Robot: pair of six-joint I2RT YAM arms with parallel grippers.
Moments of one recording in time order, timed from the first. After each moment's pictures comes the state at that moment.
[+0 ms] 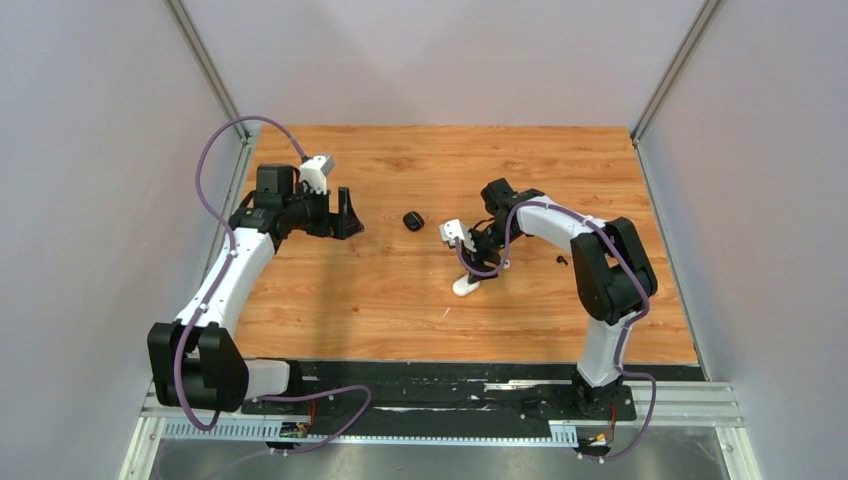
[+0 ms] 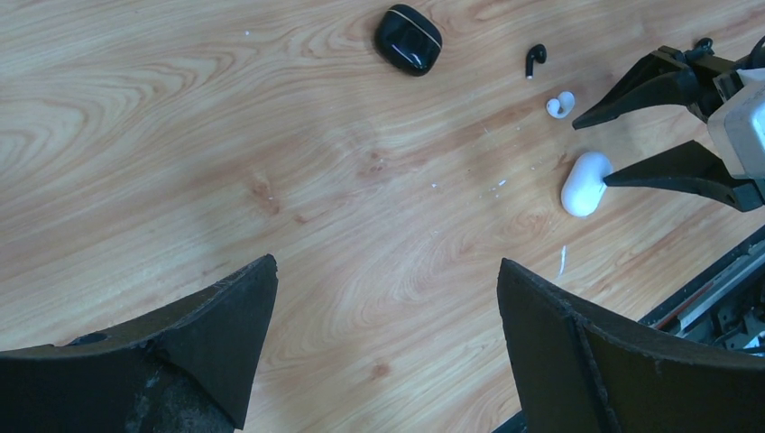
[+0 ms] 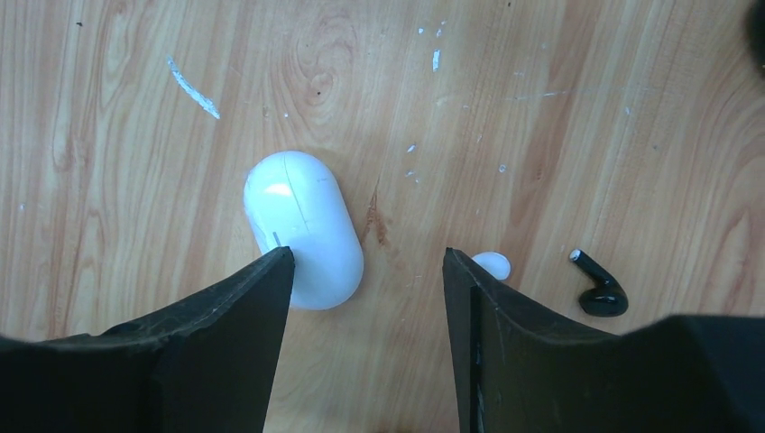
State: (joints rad) left arm -0.08 1.28 1.04 -0.52 0.51 -0.03; right arm 0.44 1.88 1.27 -0.77 -0.72 -1.27
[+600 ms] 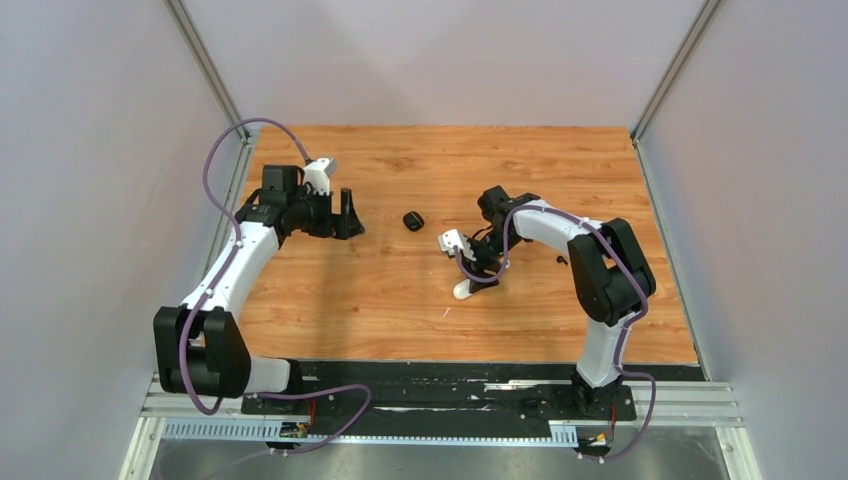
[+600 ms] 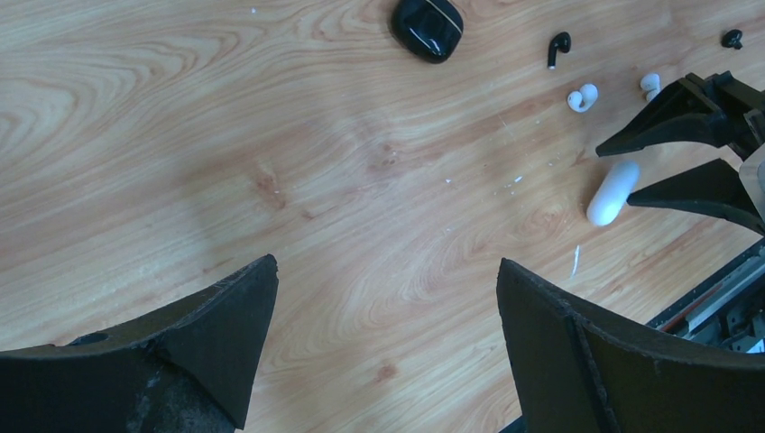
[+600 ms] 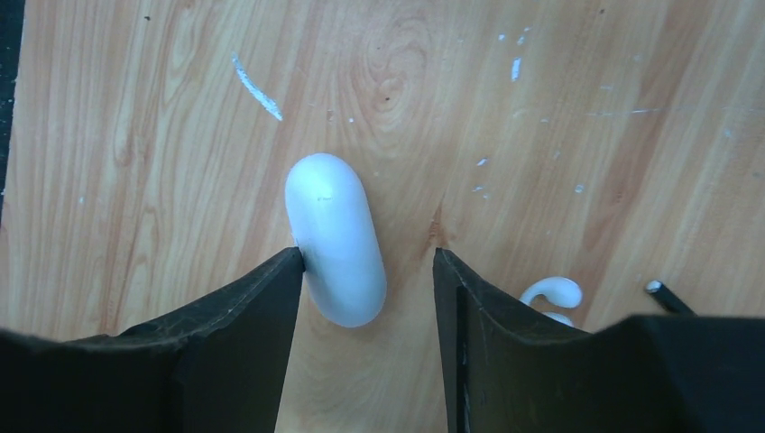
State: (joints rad) left arm -0.08 1.34 1.04 -0.51 0.49 -0.03; right arm 0.47 1.88 1.25 -0.83 -0.73 -1.32
